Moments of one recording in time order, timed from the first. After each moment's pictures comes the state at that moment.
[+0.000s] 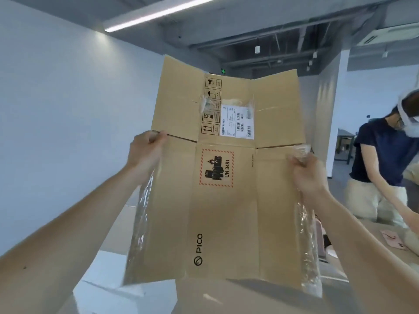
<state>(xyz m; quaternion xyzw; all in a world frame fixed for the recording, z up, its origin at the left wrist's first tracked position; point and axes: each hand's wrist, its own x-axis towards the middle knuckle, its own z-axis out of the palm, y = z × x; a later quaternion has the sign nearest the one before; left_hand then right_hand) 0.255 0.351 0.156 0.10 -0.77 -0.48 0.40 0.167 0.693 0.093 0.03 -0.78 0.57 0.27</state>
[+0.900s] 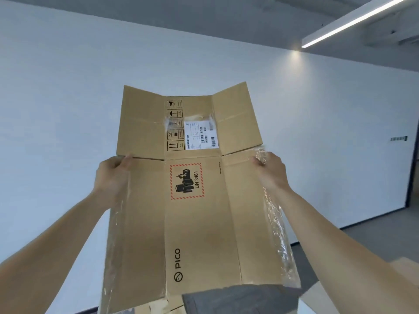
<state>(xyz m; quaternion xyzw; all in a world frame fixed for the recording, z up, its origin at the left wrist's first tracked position) 0.598 -0.195 0.174 0.42 -0.62 -0.32 0.58 0.269 -0.047 0.168 0.40 -0.72 0.57 0.04</state>
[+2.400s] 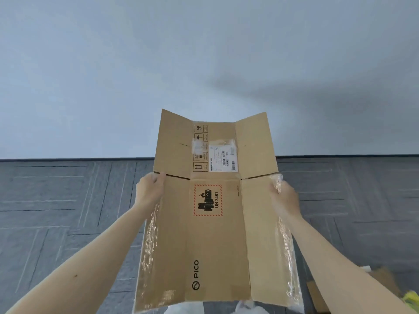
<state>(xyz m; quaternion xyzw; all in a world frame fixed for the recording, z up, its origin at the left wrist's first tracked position) 0.746 -0.903 -0.409 0.74 -0.48 -0.42 0.21 0.423 -0.812 -0.391 0.32 -0.86 0.24 -0.32</state>
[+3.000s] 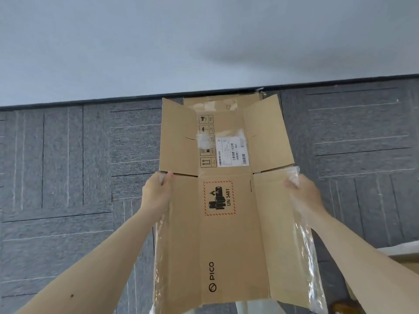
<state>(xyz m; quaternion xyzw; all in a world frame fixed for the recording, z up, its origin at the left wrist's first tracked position) 0.631 -0.930 -0.824 0.76 -0.47 -0.44 0.06 0.308 -0.842 -0.814 0.27 -0.88 0.10 -0.38</state>
